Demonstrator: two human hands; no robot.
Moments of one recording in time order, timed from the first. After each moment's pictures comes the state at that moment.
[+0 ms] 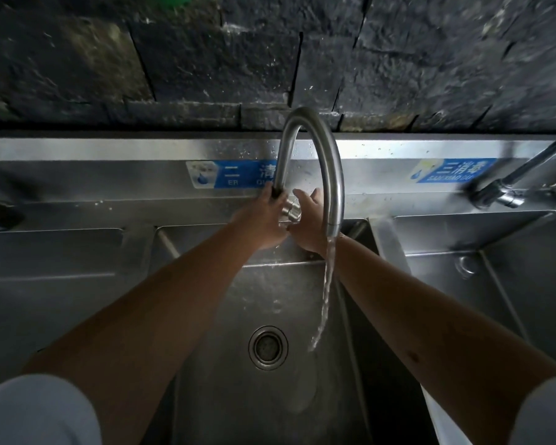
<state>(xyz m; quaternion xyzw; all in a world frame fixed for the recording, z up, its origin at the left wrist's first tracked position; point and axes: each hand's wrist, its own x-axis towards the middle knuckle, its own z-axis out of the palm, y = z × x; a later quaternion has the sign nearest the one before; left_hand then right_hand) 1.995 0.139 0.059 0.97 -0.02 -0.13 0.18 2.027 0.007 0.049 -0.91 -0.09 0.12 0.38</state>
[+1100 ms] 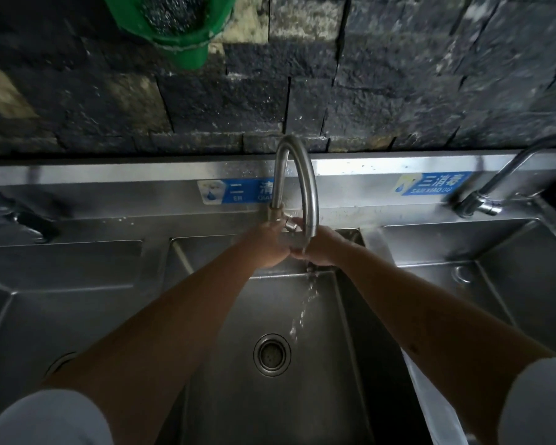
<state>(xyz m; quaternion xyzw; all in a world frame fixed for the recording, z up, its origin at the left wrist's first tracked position) 1.953 0.124 0.072 0.96 0.03 -0.14 0.26 1.983 -0.031 0.106 -0.92 -0.23 0.22 0.22</state>
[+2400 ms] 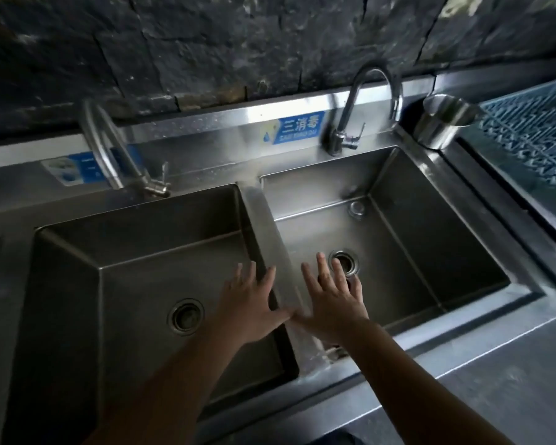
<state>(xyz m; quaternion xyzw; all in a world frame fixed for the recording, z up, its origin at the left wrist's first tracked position) 1.779 -0.140 0.052 0.96 -0.08 -0.21 0.16 1.771 -0.333 0.060 -0.98 -0.08 0.20 0.05</state>
